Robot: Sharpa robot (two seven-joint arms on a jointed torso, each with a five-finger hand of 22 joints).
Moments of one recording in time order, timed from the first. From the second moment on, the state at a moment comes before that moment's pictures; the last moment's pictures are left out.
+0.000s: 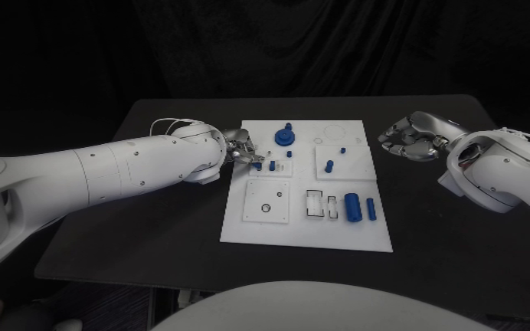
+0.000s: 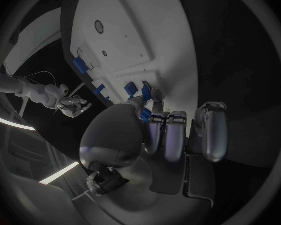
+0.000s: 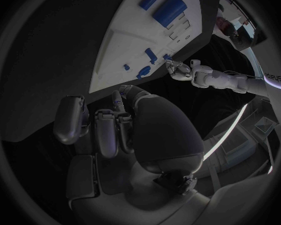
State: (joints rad) left arm 1.20 -0.63 -0.21 1.26 -1.13 -0.08 -0.29; left_hand 1.18 0.05 0.22 0.22 0.23 0.95 0.04 0.30 1.29 1.46 -0.02 1.57 1.31 1.47 -0.06 1.57 1.31 0.04 1.45 0.05 1.38 1.31; right arm 1.30 -1.06 -0.25 1.59 -1.22 -0.36 -0.15; right_hand 1.38 -0.02 0.33 0.12 0.43 0.89 0.13 0.08 0.22 1.46 0.03 1.53 1.31 1.46 -0.04 1.48 1.31 0.07 1.44 0.07 1.20 1.31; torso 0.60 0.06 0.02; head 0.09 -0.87
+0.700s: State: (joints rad) left arm 1.20 -0.64 -0.21 1.27 -1.13 -0.08 -0.29; left_hand 1.17 0.05 0.21 0.24 0.22 0.95 0.04 0.30 1.30 1.46 -0.02 1.57 1.31 1.47 -0.06 1.57 1.31 0.04 1.45 0.05 1.38 1.31; right arm 1.30 -1.06 -0.25 1.59 -1.22 -0.36 -0.15; right_hand 1.38 -0.02 0.33 0.12 0.43 0.89 0.13 0.08 0.22 1.46 0.03 1.53 1.31 1.46 -0.04 1.48 1.31 0.07 1.44 0.07 1.20 1.31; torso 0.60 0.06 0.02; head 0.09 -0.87
